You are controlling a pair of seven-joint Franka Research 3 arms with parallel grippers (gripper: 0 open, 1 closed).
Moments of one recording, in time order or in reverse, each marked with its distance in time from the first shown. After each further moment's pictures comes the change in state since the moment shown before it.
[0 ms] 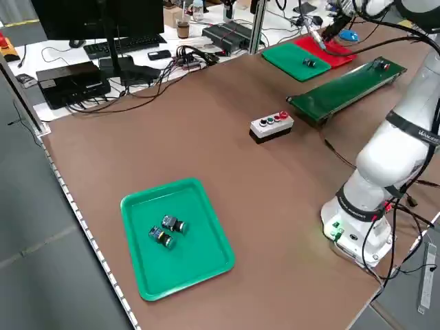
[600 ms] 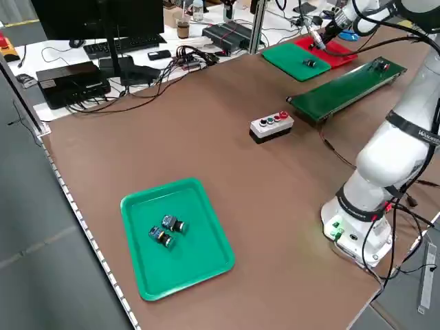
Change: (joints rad) left arm 0.000 0.000 0.000 0.000 0.000 0.000 0.000; right arm 0.036 0.106 -0.001 0.063 -0.001 0.125 0.049
